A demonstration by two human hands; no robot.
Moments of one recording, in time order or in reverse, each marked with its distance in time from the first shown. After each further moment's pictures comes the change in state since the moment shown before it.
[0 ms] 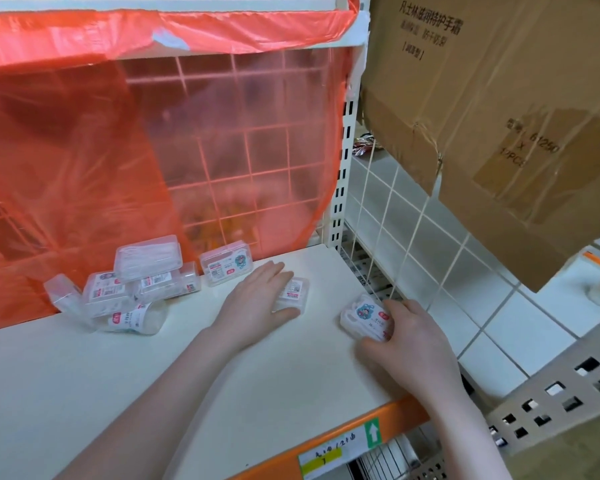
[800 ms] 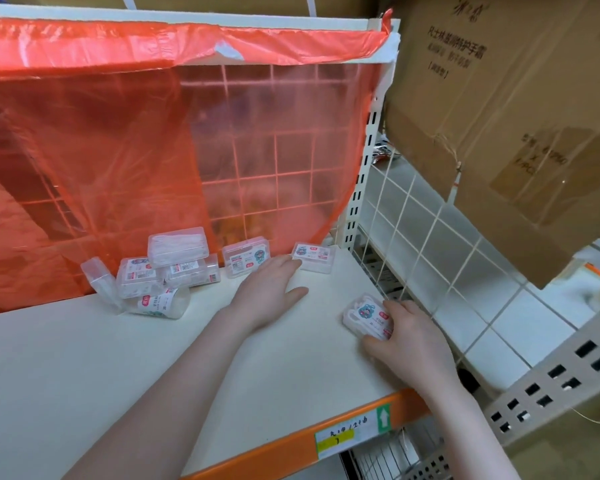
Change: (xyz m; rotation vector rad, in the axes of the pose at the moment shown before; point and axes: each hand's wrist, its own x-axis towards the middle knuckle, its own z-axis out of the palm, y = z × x) left_hand -0.007 0.001 -0.022 -0.060 -0.013 -0.085; right_hand -0.006 -0.011 0.009 -0.095 -0.032 -0.077
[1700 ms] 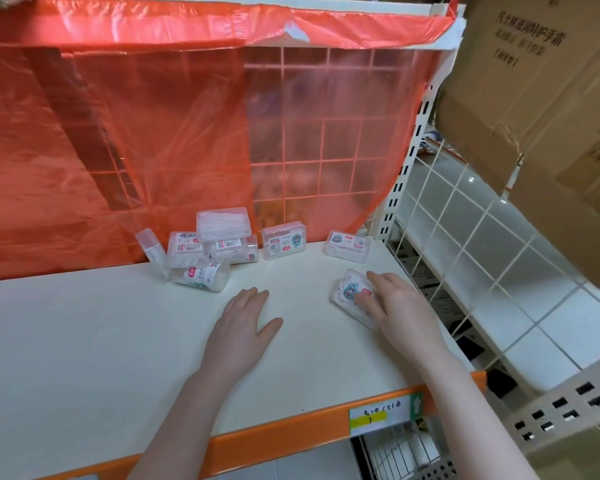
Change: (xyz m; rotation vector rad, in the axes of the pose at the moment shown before) left_hand -0.109 -0.039 0.022 -0.181 0.136 -0.353; right_hand 0.022 -0.038 0.023 0.044 0.019 -0.277
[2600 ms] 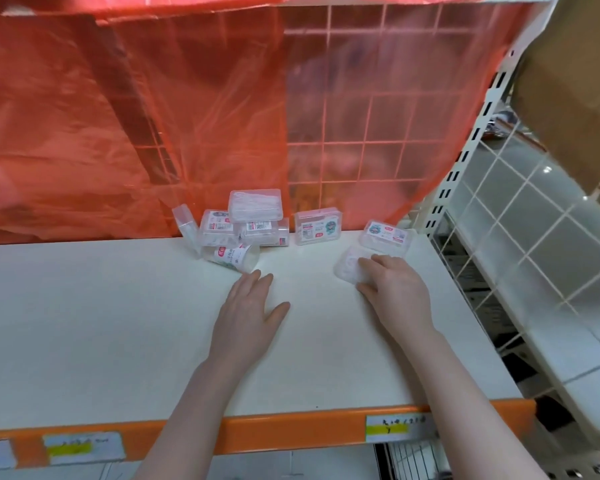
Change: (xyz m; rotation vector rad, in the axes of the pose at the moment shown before) left_hand -0.008 -0.007 -0.005 0.031 0.132 -0.165; right_hand 0.045 -0.012 0.046 -0.103 0.063 -0.232
